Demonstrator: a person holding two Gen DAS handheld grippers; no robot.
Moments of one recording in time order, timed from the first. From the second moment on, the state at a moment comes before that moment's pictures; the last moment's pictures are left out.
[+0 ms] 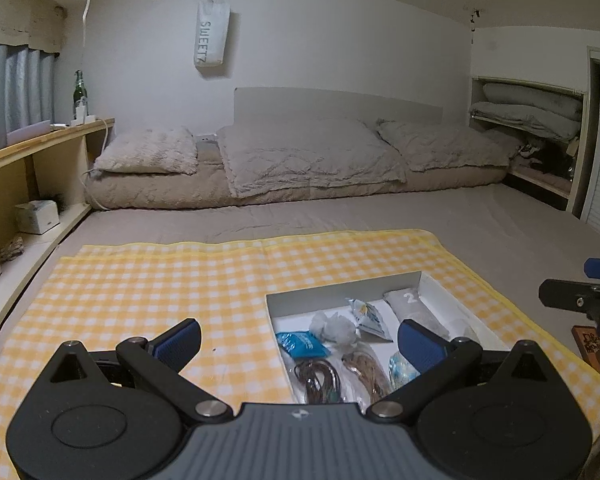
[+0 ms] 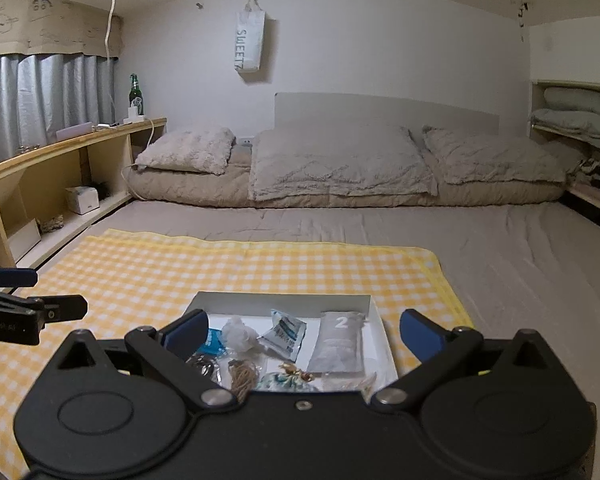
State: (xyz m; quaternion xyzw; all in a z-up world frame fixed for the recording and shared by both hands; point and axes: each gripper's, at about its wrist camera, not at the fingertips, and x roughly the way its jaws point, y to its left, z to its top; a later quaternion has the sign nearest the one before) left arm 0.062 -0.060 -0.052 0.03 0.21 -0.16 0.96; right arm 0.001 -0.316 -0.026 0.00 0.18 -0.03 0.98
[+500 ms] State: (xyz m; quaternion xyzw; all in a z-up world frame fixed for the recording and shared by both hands) left arm 0.013 -0.038 -0.076 0.04 0.18 -0.15 0.97; right arm -0.046 -0.289 -0.056 -0.02 0.17 -0.02 0.99
